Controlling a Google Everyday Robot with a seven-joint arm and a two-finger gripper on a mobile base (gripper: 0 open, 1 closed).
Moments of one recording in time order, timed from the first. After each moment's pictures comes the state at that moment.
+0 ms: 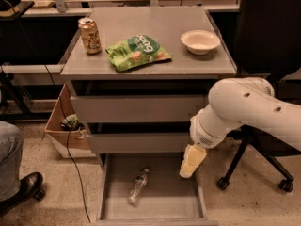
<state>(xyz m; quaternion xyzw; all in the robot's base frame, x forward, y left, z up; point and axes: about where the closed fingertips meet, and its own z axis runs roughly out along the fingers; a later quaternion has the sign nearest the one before) 0.490 -0.123 0.701 -0.59 0.79 0.05 0.16</state>
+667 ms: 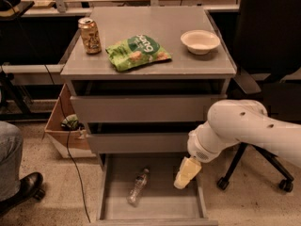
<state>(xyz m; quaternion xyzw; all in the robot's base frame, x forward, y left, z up) 0.478 -0.116 0.650 -0.55 0.81 0.09 0.16</state>
